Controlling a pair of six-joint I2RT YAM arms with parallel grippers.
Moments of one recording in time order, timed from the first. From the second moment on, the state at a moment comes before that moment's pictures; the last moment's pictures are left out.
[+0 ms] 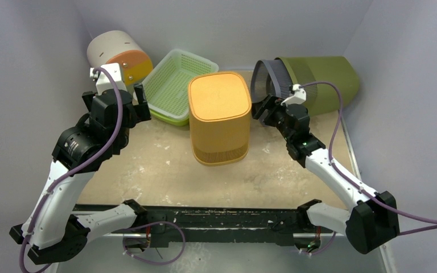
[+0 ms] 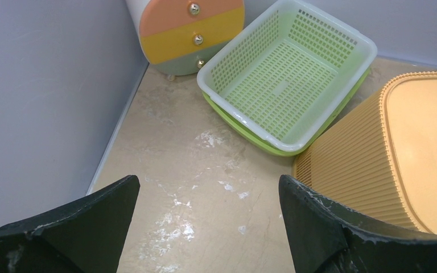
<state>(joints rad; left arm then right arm) -0.64 1.04 1.65 -1.09 -0.83 -0.36 0.40 1.13 0.78 0.16 0.12 0.62</state>
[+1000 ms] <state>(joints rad) -0.64 1.09 1.70 -1.07 -0.76 -0.36 0.84 1.38 0.86 0.07 0.27 0.49</state>
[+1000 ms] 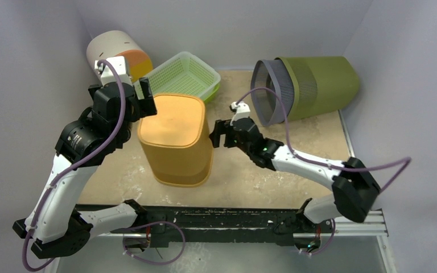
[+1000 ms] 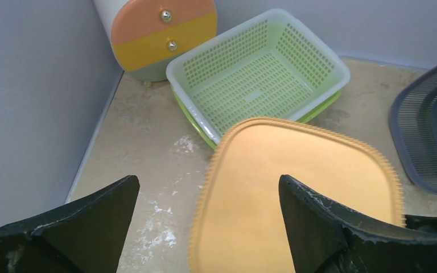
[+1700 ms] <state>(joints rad) -0.64 1.08 1.72 -1.05 -0.72 -0.35 1.09 2.13 1.58 0.20 0.10 0.55</state>
